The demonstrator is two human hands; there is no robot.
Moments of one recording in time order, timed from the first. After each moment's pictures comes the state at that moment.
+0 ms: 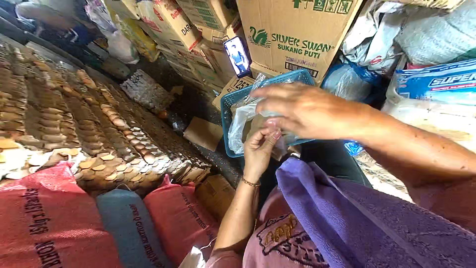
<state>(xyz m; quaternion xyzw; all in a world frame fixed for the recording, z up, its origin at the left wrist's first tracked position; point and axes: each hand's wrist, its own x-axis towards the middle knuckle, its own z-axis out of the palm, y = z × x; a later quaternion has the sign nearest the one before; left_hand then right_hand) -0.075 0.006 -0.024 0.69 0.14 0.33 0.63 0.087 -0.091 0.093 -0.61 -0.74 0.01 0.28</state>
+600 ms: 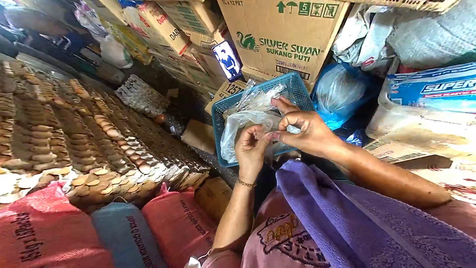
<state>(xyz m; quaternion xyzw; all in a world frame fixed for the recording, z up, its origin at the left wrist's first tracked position) -0.041 0.013 -0.028 0.69 0.16 0.38 0.60 0.093 -0.108 0.012 -0.62 -0.47 0.17 0.60</state>
